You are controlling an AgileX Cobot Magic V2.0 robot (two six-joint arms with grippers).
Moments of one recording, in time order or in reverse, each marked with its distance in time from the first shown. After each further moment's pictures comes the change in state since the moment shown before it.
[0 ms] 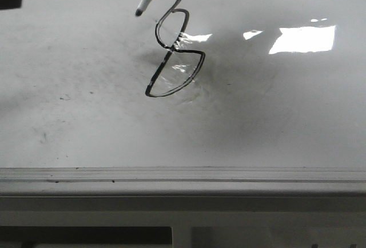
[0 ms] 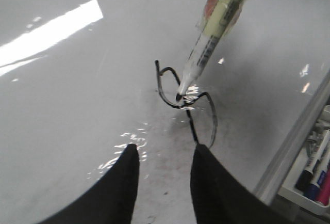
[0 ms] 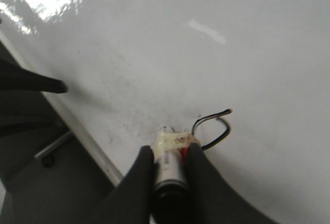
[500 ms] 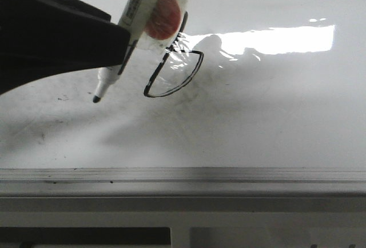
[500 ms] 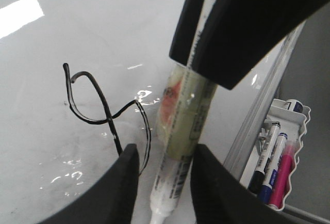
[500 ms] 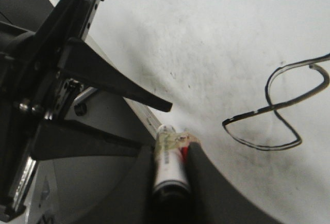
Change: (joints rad) left arm -0.075 0.257 0.000 -0.012 -0.231 0.000; right arm 0.099 0.086 0.014 0.078 0.041 0.002
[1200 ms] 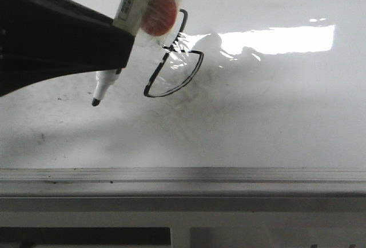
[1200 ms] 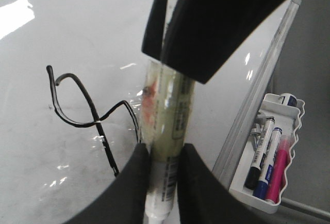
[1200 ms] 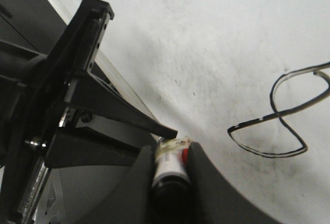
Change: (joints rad) left arm -0.008 0.010 0.000 0.024 -0.010 0.006; right arm 0.000 0.000 0.000 0.018 -0.022 0.000
